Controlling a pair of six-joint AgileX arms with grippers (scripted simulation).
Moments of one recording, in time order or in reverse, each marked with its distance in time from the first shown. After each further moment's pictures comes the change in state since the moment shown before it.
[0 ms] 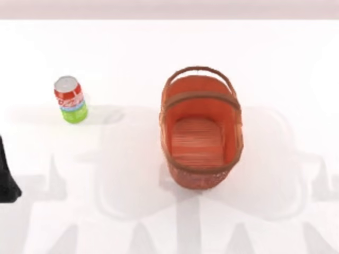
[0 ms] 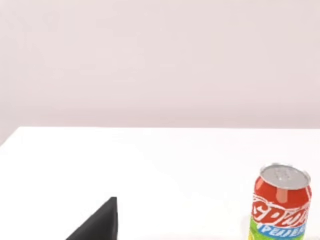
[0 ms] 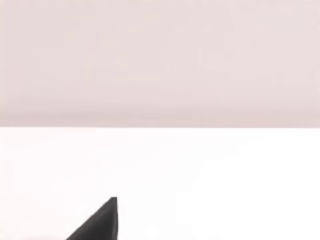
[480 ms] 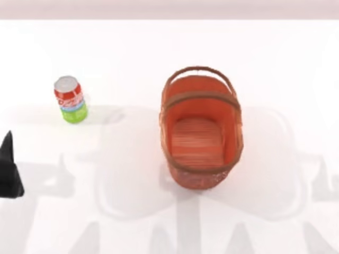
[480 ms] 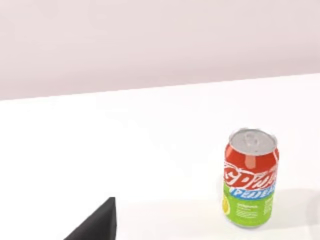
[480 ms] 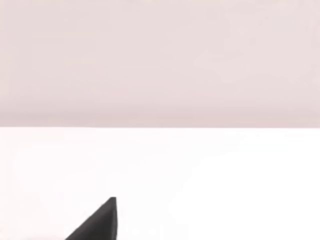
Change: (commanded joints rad) left arm -0.052 0.199 0.194 -0.155 0.031 0.070; right arm 0.000 0.000 0.000 0.000 0.000 0.000
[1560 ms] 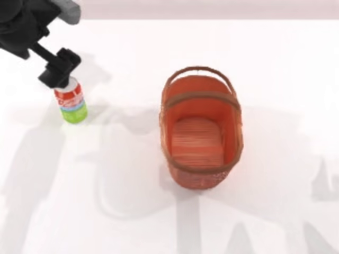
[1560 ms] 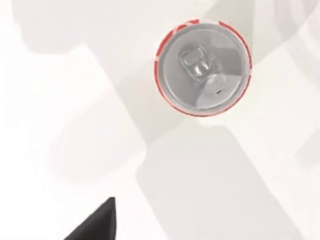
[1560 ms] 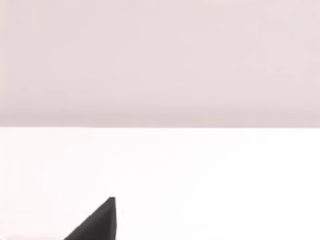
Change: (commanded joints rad) left arm -0.123 1.686 1.532 -1.017 0.001 0.469; right arm 0.000 0.000 0.000 0.000 0.000 0.000
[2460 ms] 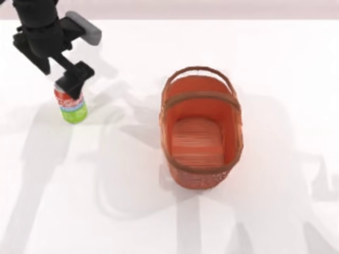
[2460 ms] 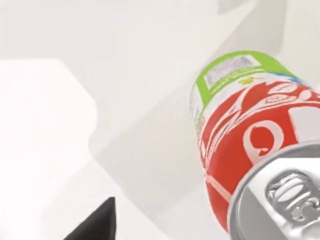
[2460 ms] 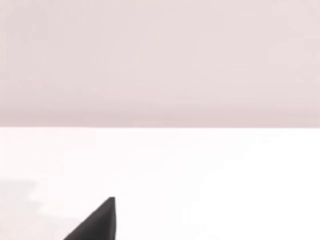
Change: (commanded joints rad) left arm 0.003 0.458 0.412 -0.196 -0.028 0.114; right arm 0.000 0.000 0.000 0.000 0.000 0.000
